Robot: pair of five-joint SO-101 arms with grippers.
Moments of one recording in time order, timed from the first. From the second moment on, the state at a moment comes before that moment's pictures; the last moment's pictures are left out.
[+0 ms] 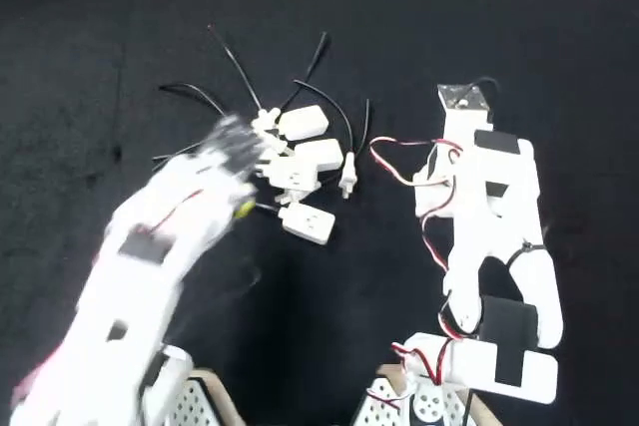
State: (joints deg) left arm 11.5 -43.0 59.6 37.5 -26.2; right arm 10.6 -5.9 31.8 68.9 8.9
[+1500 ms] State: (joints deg) left arm -10.4 -44.5 62.0 45.1 -8.9; right arm -17.9 -6.1 34.9 61.9 23.8
